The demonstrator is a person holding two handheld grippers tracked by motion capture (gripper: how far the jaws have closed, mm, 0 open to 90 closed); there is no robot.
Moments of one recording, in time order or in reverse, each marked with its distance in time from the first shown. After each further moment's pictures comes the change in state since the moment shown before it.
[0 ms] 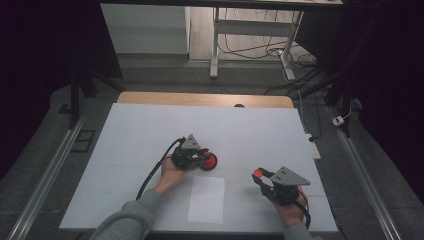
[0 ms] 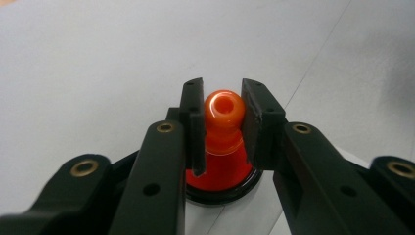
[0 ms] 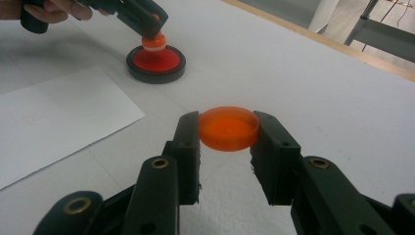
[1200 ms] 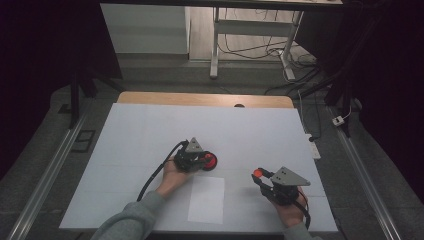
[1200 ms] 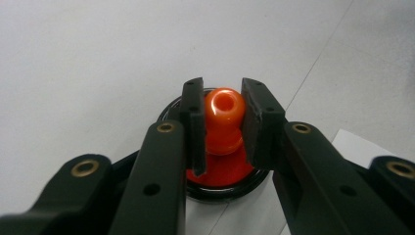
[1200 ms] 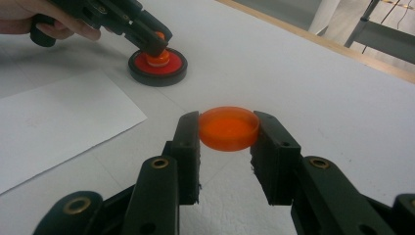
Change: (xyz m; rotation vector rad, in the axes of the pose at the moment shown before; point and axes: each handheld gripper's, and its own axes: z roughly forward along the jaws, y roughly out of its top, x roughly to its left) left arm -0.004 -0.005 0.011 0.030 0.026 0.021; right arm 0.001 0.001 -0.001 -0.005 0.002 -0.001
